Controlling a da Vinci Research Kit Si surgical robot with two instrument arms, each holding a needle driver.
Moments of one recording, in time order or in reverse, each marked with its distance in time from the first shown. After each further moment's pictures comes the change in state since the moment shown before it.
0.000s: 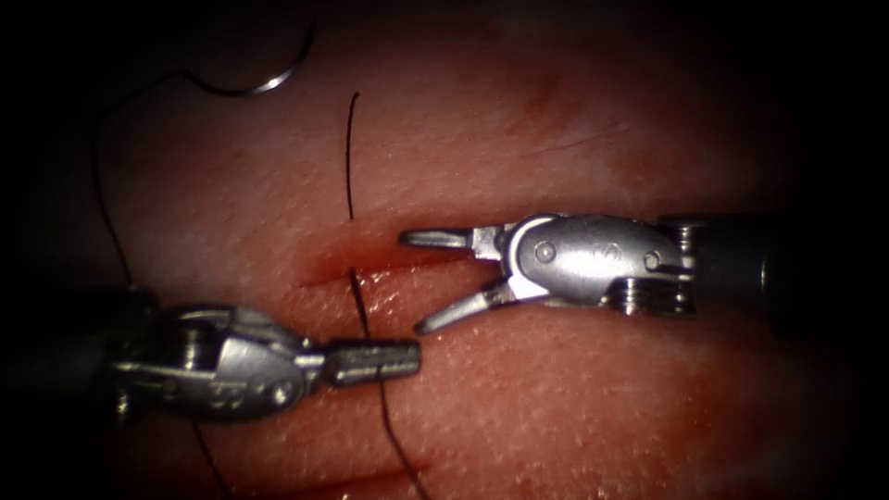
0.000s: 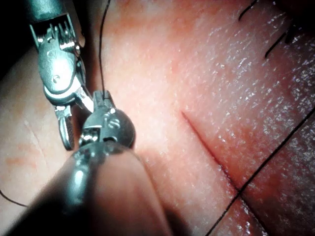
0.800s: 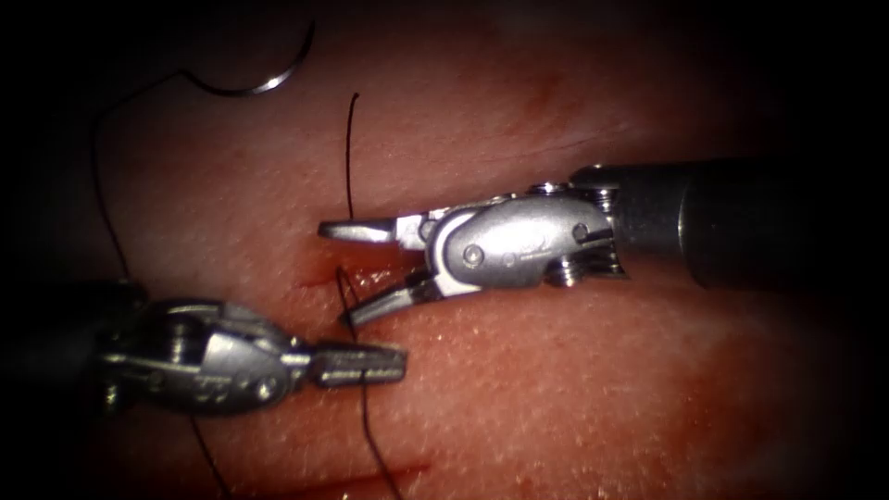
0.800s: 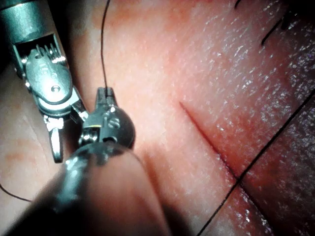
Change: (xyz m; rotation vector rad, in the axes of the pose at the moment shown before) right arm 0.002 0.001 0.004 -0.033 0.154 -0.231; left arm 0.000 0.000 -0.001 -0.075 0.022 0.015
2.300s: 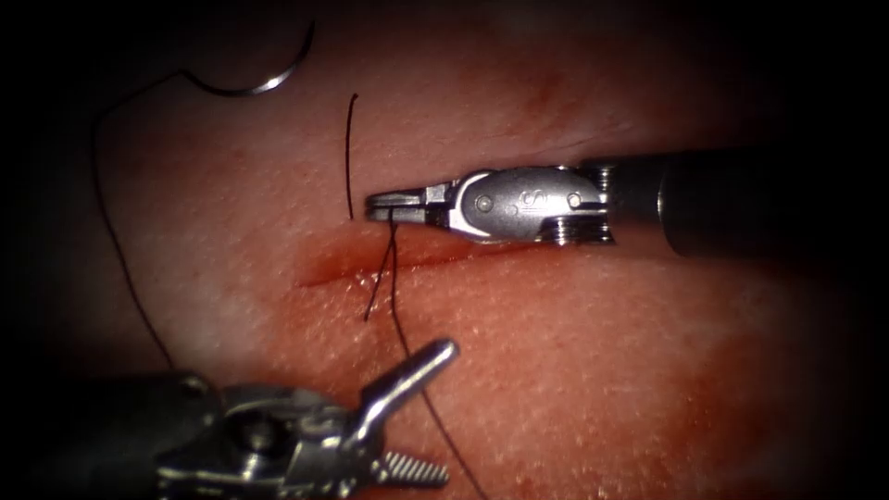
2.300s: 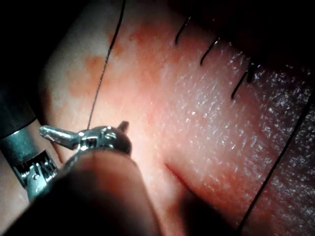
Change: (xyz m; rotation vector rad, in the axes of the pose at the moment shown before) right arm -0.014 0.003 -0.003 -0.013 -0.319 0.275; left arm 0.007 0.002 0.003 0.312 -0.177 0.246
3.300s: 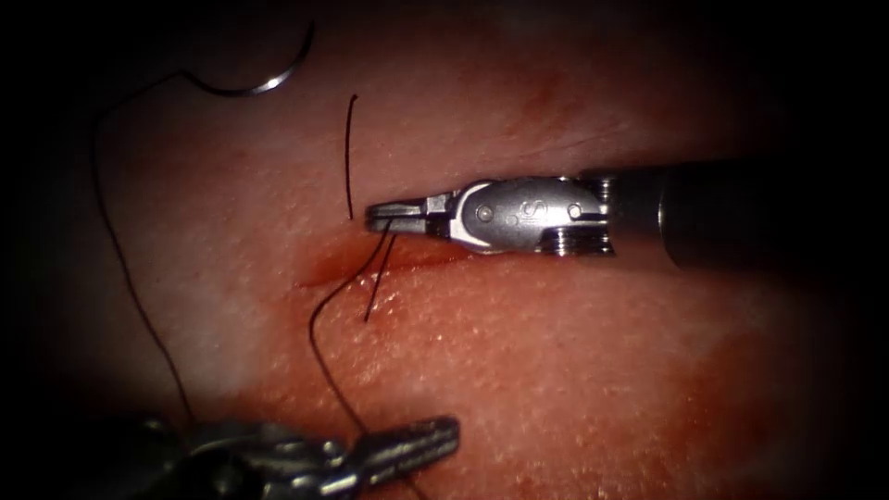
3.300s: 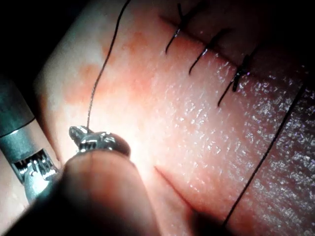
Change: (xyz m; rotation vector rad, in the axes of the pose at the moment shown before) right arm 0.001 -0.001 -0.001 0.013 0.000 0.017; left arm -0.001 0.000 -0.004 0.074 -0.089 0.011
